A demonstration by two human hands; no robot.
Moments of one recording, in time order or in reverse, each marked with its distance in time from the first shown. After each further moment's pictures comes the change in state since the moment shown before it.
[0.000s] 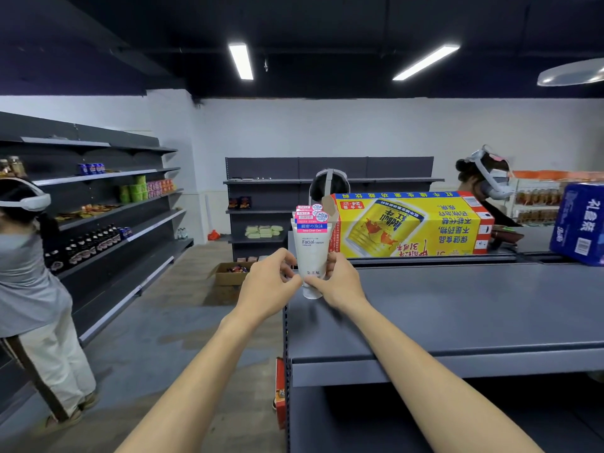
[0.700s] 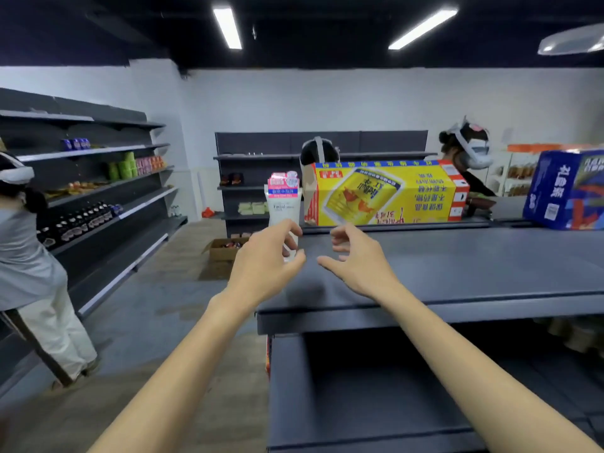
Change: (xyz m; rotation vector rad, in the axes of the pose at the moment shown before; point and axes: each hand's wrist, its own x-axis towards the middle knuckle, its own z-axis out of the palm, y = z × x) left_hand -0.060 0.063 0.016 0.110 -0.020 0.116; right_hand -0.083 0.011 -0.096 -0.103 -0.051 -0.142
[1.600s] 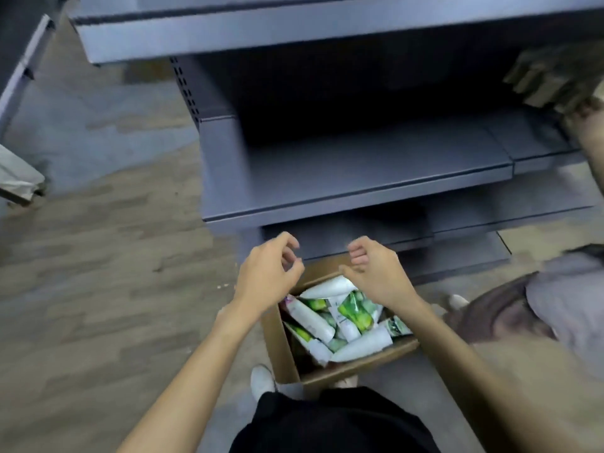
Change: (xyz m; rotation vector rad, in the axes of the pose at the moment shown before) left_hand -0.291 -0.003 0.217 -0.208 -0.578 -0.366; right_hand -0.316 0.229 0.028 -0.121 -0.368 0.609
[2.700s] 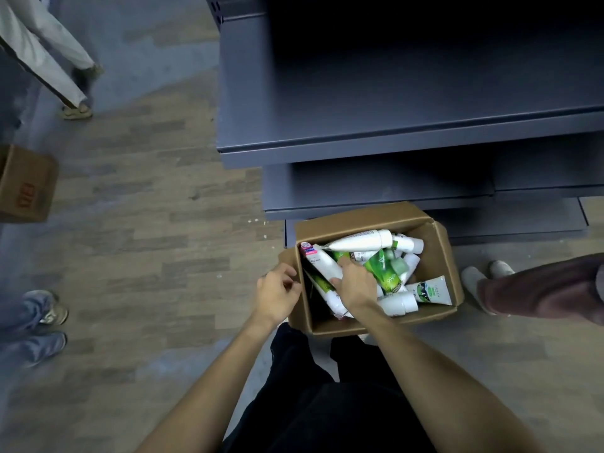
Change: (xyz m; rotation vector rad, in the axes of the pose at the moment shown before) left_hand -0.076 -0.097 0.103 -0.030 -0.061 -0.561; right_hand 0.003 0.090 0.168 -0.374 -0.257 0.126
